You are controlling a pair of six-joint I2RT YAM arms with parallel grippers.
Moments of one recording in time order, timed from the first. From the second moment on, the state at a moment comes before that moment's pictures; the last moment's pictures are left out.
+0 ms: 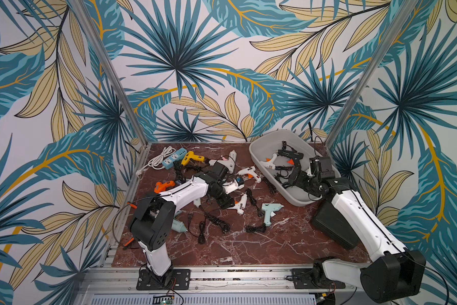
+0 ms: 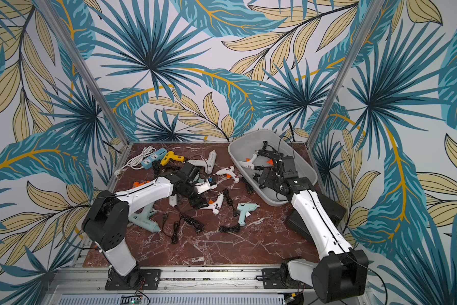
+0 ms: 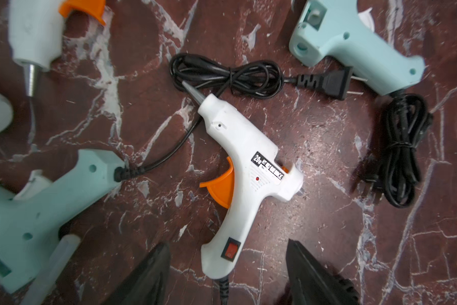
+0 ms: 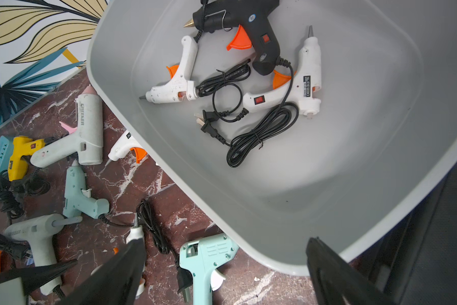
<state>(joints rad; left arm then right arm) -0.55 1.81 1.26 -0.63 0.30 0.50 0.13 1.25 1.10 -0.72 0.06 0.56</state>
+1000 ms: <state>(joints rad) -0.59 2.01 1.40 -0.76 0.18 0.56 0.13 1.29 1.07 -0.68 0.03 0.58</state>
